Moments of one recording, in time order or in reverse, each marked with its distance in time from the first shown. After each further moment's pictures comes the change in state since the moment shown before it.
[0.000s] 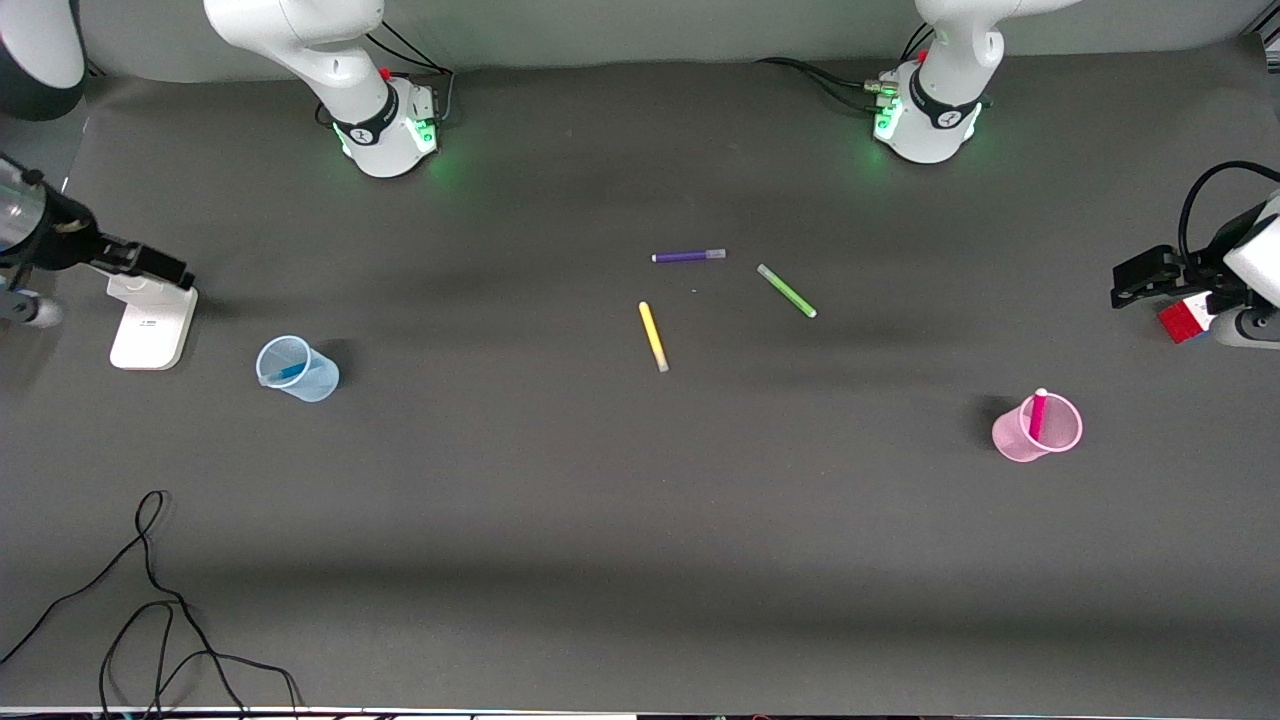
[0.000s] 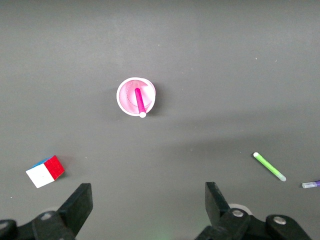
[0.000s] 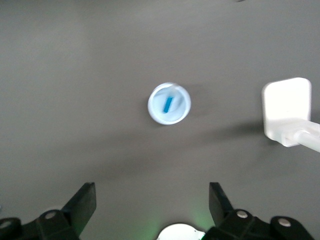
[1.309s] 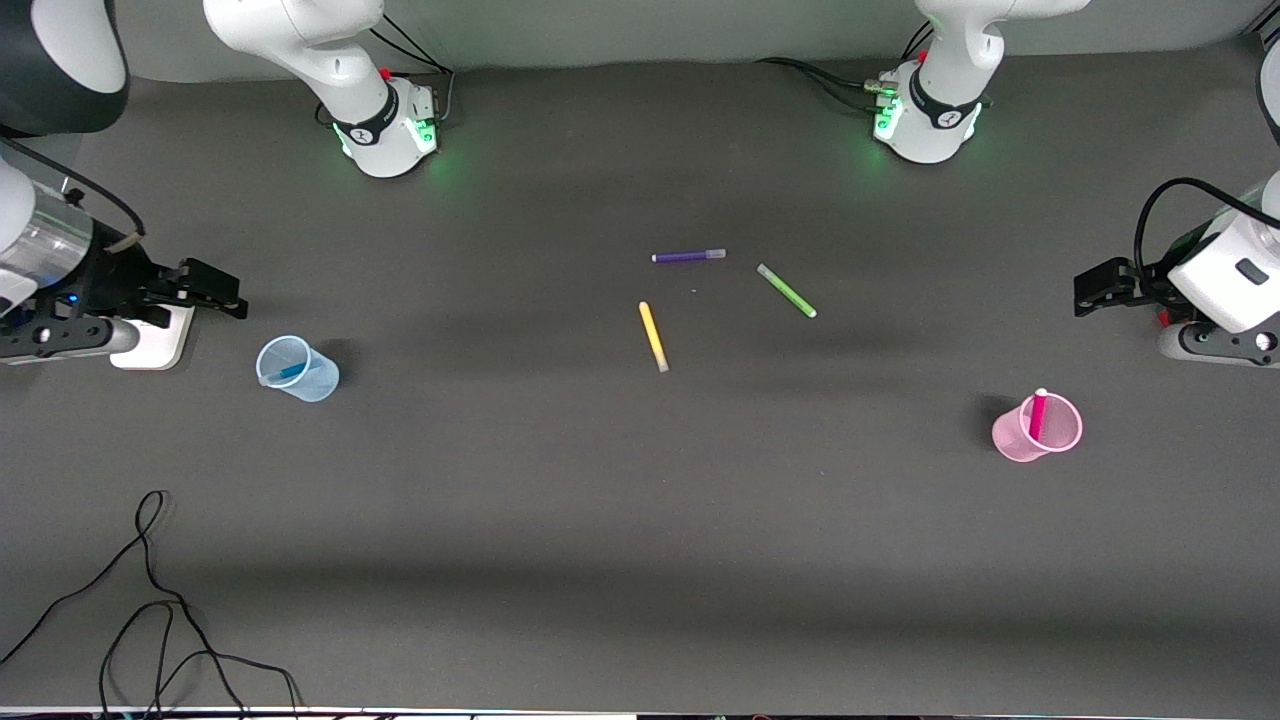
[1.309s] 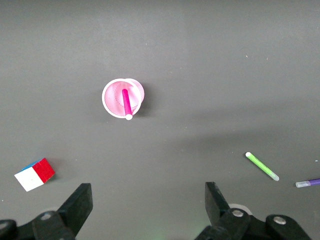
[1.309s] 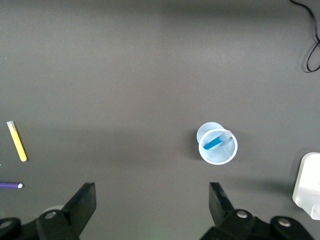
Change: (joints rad) left arm -0.156 0.029 0.108 0.008 -0.006 -0.001 -0.035; right arm 0.057 0.117 0.056 0.141 0.068 0.073 -0.128
